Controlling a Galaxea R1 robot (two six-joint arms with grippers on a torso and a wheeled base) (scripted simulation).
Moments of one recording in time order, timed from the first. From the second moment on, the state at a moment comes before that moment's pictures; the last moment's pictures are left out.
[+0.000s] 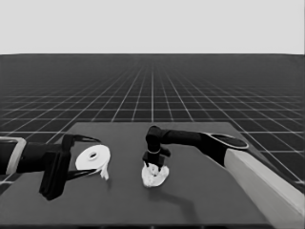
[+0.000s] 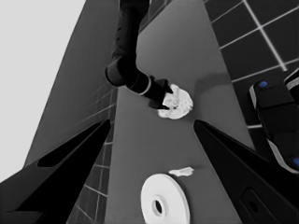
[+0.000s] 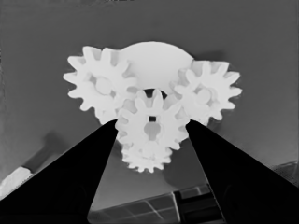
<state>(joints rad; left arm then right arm) -0.34 1.75 -0.42 0.31 0.68 0.35 -0.11 3.07 -1.74 -0.28 -1.50 1.74</state>
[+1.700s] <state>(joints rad) -0.34 1.75 -0.42 0.31 0.68 0.35 -0.11 3.07 -1.74 -0.28 -1.50 2.10</state>
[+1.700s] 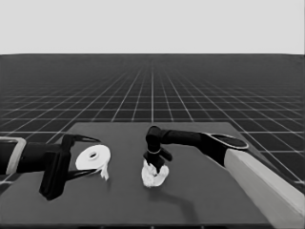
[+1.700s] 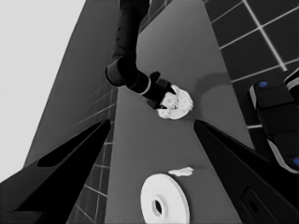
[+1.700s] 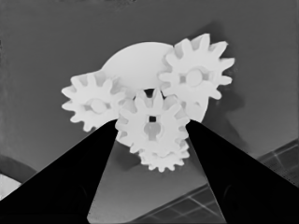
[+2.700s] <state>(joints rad) -0.34 1.75 -0.42 0.31 0.68 0.35 -0.11 3.07 -1.74 -0.28 -1.50 2.31</state>
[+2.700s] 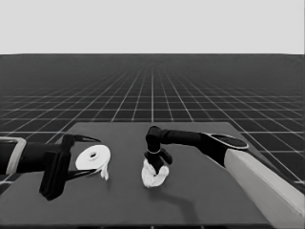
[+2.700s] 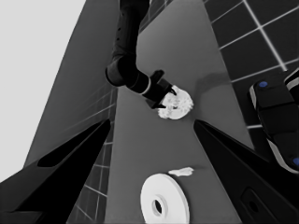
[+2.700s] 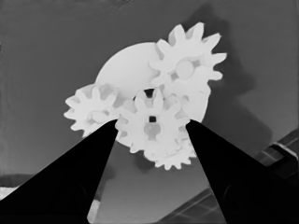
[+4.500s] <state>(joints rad) -0.34 1.75 -0.42 0.31 0.68 0.35 -0.35 1.77 -0.39 -0.69 -1.18 0.32</state>
